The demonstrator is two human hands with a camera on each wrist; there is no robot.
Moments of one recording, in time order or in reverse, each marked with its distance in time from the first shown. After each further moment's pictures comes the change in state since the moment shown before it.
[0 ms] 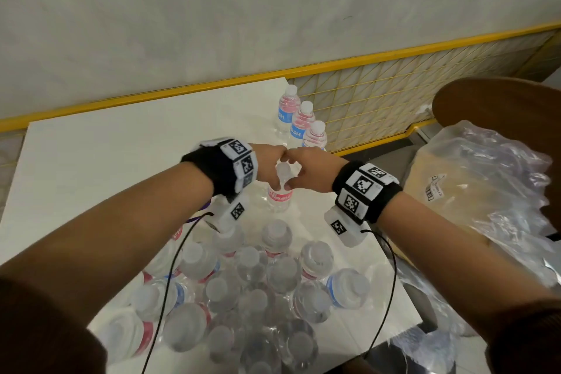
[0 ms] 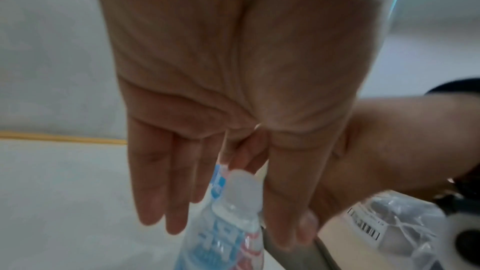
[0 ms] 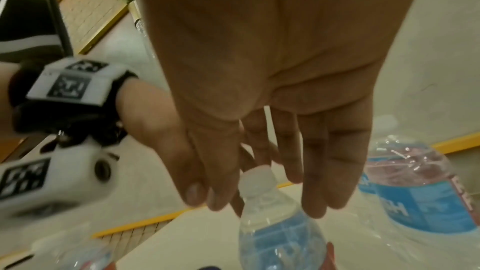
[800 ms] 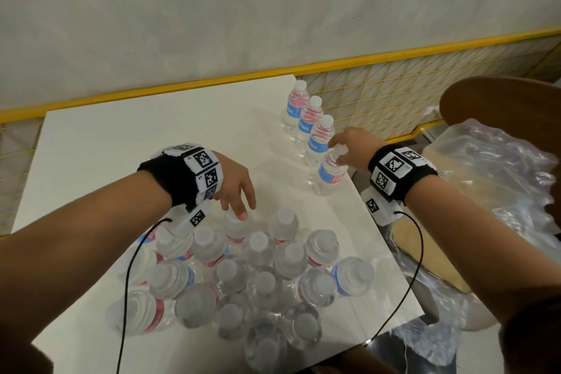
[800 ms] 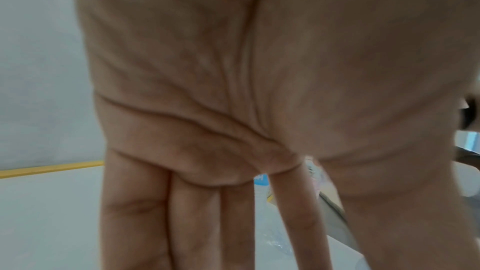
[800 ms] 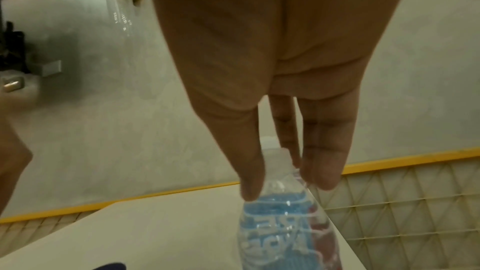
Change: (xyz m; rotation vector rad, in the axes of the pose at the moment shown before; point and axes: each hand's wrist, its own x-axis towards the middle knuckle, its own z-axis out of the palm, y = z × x) left_hand -0.051 -0.059 0.023 0.006 -0.420 0.026; right_hand -0.009 0.050 -0.019 -0.154 0.097 0.252
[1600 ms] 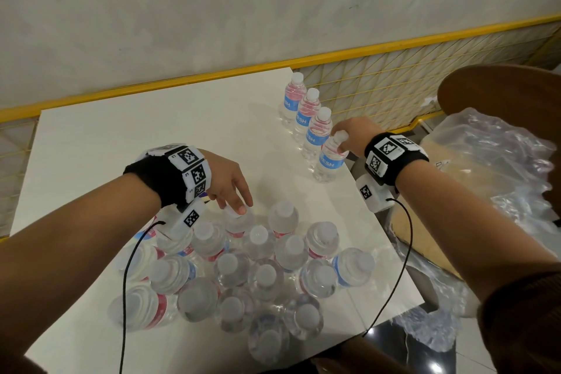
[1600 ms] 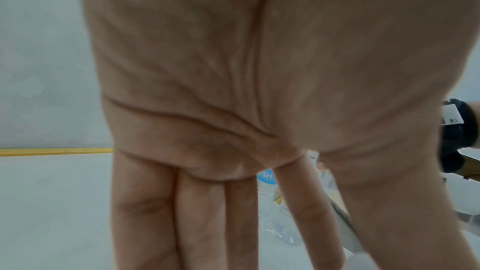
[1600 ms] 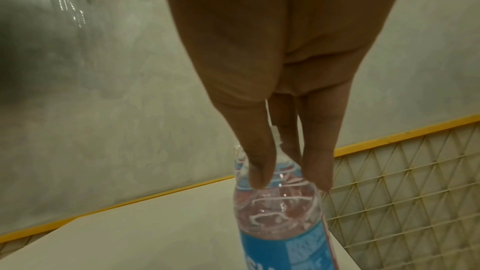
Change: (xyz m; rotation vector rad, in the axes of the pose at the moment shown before) left_hand -0.002 -0.011 0.010 -0.158 0.021 0.020; right_hand 0.015 0.006 0.000 -0.022 -0.015 0.097
